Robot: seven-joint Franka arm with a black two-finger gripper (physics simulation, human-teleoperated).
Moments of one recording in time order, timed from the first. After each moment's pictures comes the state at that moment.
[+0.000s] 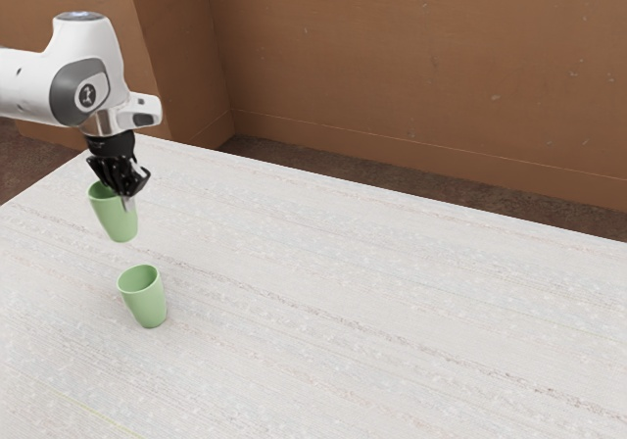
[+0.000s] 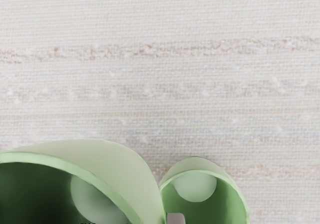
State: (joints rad) arm 0.21 -0.01 0.02 -1.98 0.10 1.95 0.23
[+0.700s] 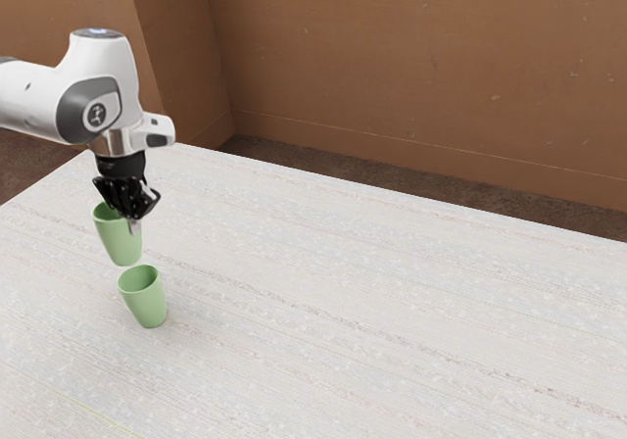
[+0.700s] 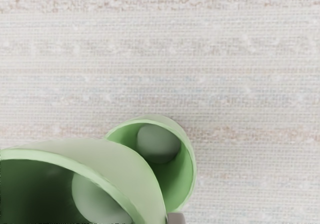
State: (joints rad) arm 0.35 -0.08 -0.18 -2.08 0.11 1.94 0.13
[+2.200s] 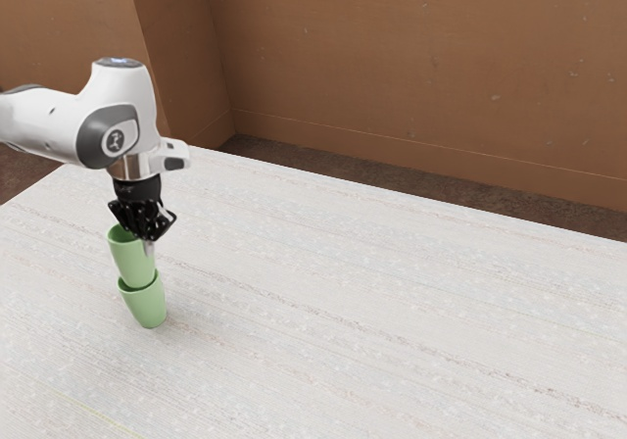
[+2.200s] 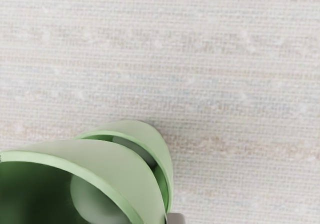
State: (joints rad) arm 0.35 -0.01 -0.21 -2.12 0.11 2.01 0.04
